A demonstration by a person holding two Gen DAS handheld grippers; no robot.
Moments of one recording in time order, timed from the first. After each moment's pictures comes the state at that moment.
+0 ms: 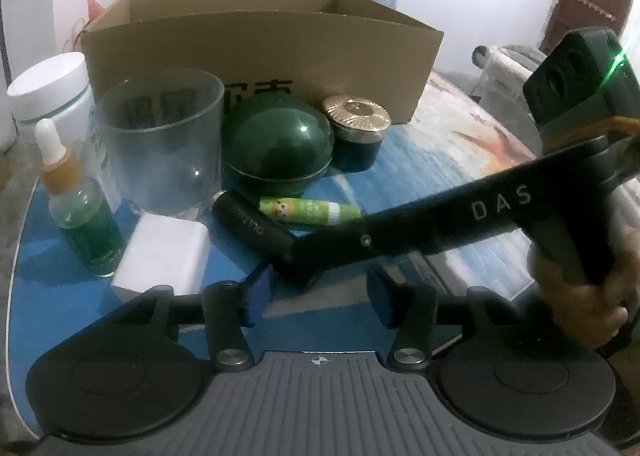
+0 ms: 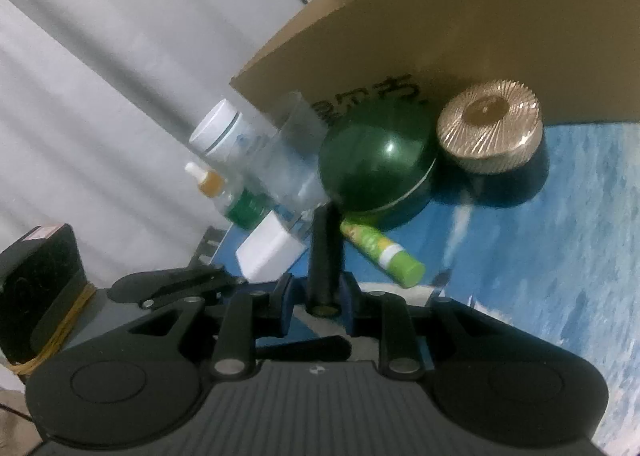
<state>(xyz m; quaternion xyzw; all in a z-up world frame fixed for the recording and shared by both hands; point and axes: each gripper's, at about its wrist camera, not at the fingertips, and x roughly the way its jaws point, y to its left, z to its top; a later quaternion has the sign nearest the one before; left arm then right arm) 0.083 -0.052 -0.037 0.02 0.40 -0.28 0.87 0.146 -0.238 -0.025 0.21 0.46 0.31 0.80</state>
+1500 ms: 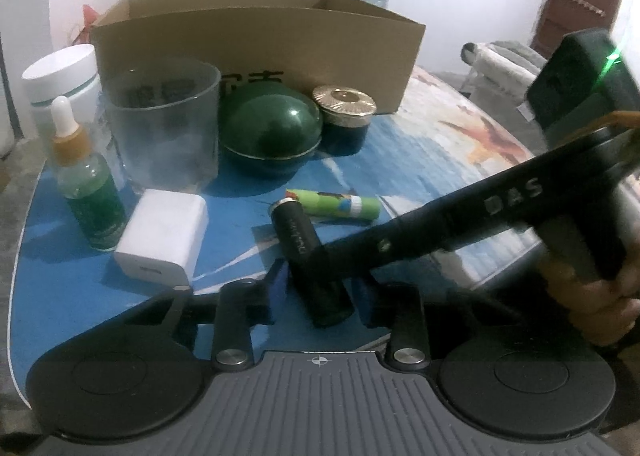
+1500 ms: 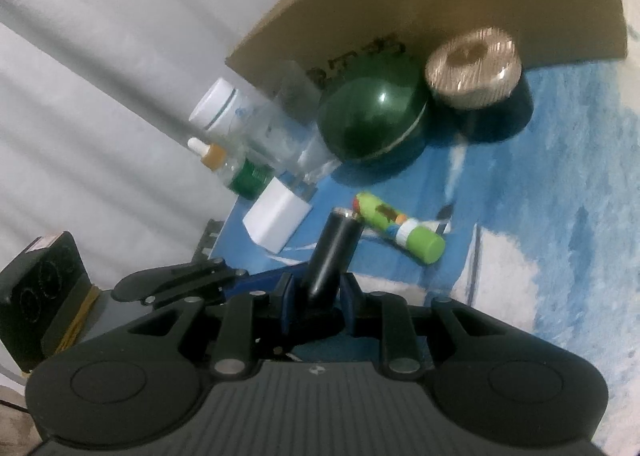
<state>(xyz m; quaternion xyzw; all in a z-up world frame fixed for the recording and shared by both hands) 0.061 -0.046 -0.037 0.03 0.39 -0.28 0.88 0.114 -0.243 -0.021 0.23 0.48 0.29 0.80</state>
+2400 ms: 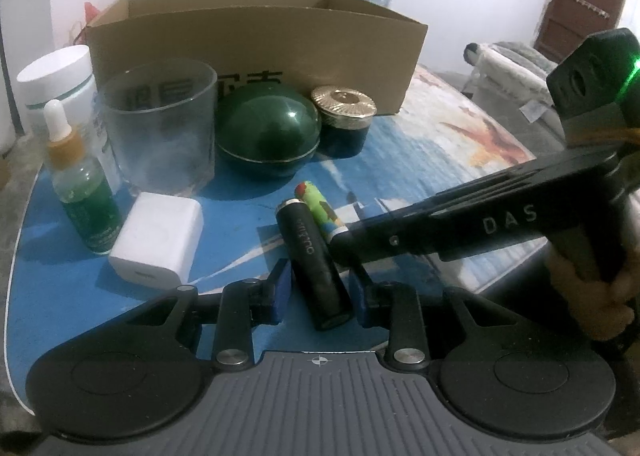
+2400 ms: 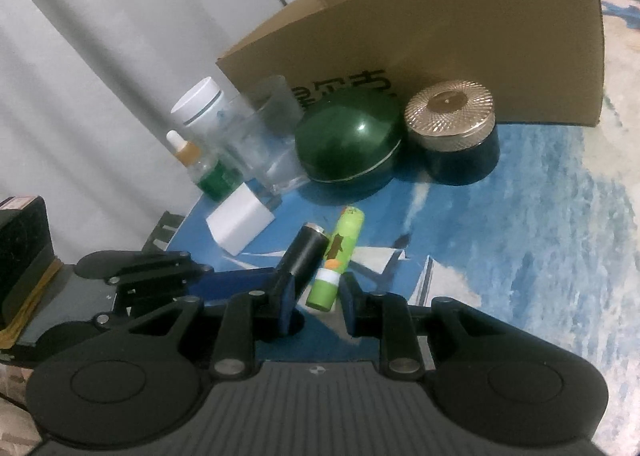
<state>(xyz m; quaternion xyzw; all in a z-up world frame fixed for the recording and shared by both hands) 0.065 -0.051 -0.037 0.03 0.39 -0.28 0.88 0.108 -0.246 -0.011 0.14 0.46 0.26 0.84</state>
